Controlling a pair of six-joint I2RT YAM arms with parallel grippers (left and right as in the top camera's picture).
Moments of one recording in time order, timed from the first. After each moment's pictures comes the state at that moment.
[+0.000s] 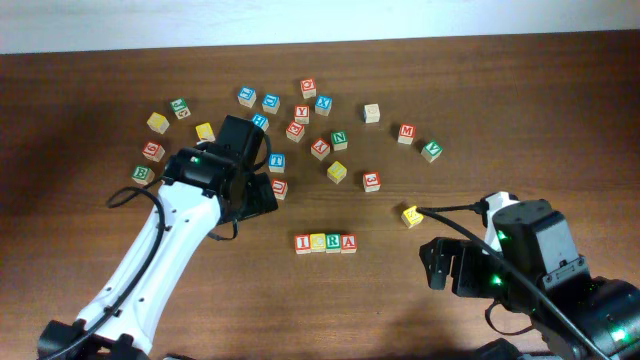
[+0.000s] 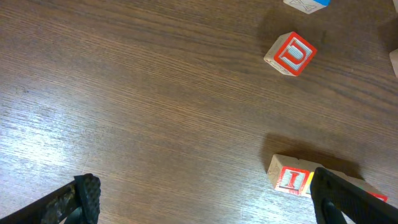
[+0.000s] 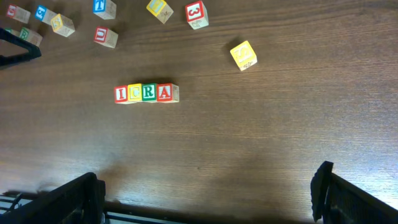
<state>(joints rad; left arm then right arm) -0.35 1.54 1.29 -1.15 -0.15 -0.63 0.39 0.85 1.20 -1.35 -0.07 0.53</state>
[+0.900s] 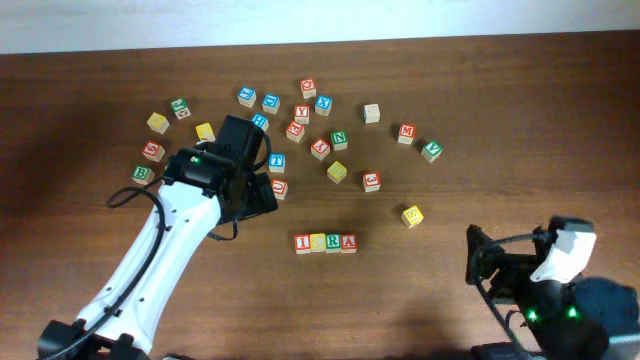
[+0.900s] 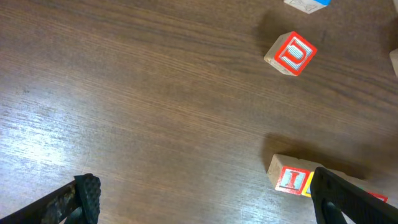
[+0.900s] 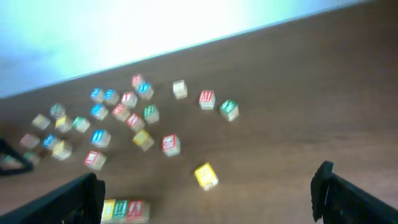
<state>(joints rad) -0.35 1.54 1.29 -1.16 -0.15 -0.63 0.04 0.38 0.86 -0.90 -0.06 0.29</state>
